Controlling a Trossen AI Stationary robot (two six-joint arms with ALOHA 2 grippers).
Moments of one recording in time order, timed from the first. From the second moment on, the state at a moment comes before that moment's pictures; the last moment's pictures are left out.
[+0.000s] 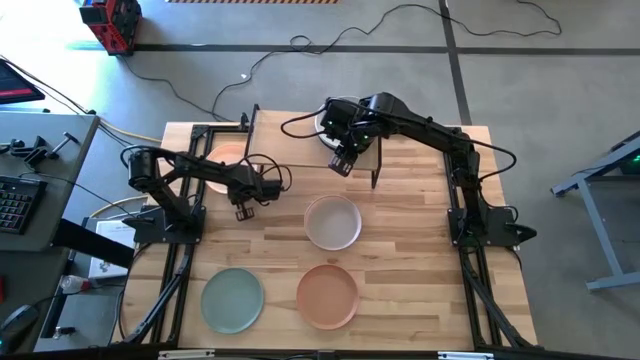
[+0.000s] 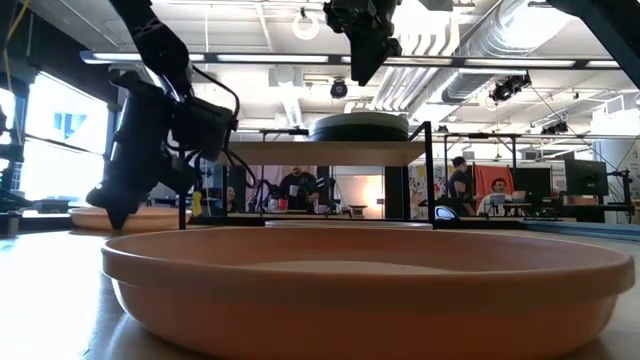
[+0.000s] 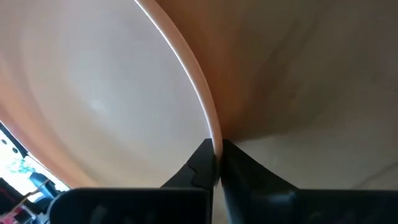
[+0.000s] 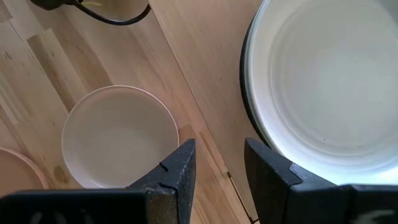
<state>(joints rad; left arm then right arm) 0.26 1.67 0.76 -0.96 -0.45 -0.17 -0.28 2.03 2.33 -1.54 0.10 0.18</state>
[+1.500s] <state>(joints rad) 0.17 1.24 0.97 -1.35 -0.55 -0.23 -0.28 2.03 2.33 -1.49 0.10 0.26</state>
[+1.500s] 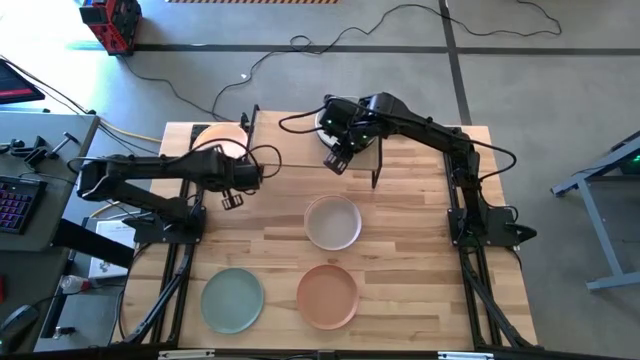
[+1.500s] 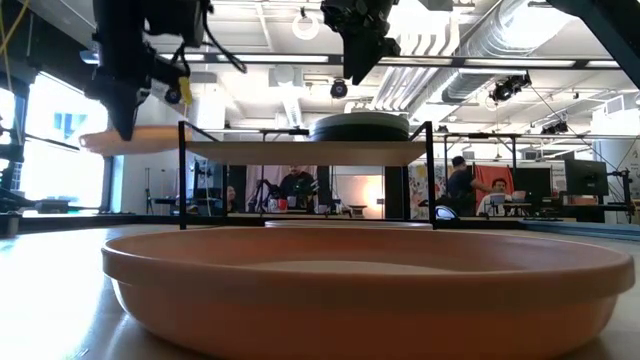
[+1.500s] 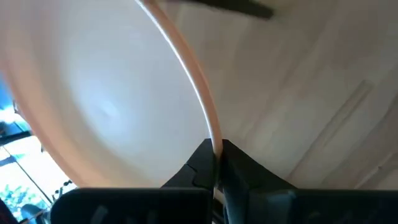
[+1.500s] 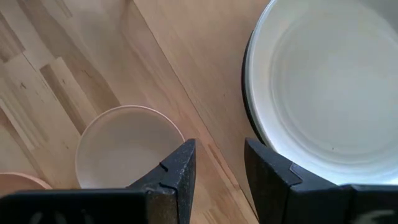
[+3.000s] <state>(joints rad) 0.17 1.23 1.34 -1.35 -0.67 0.14 -0.22 2.03 2.33 -1.45 0.27 0.24</state>
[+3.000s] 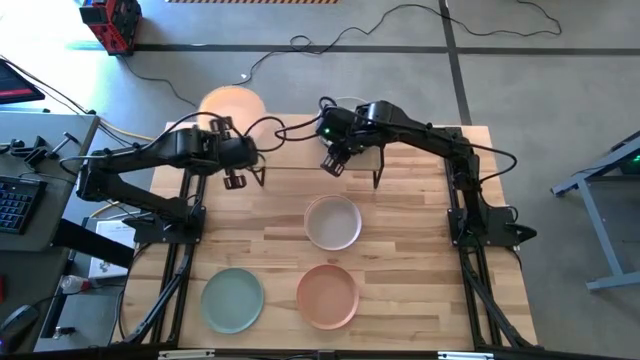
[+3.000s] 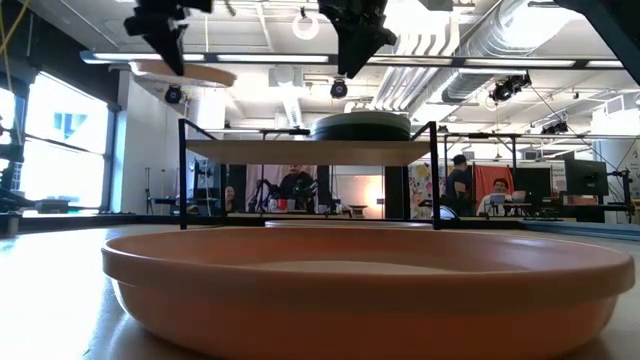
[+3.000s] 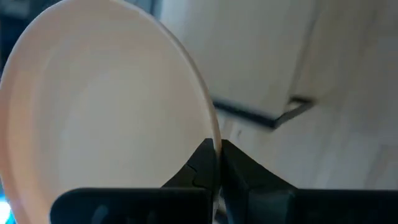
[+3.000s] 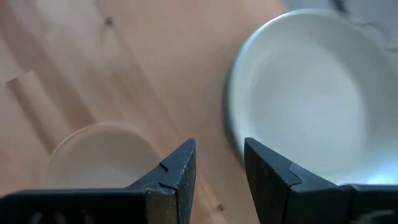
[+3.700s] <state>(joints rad) 0.17 1.39 1.35 -0.96 -0.46 0.50 -0.30 1.87 2.36 -1.34 0.42 0.30</state>
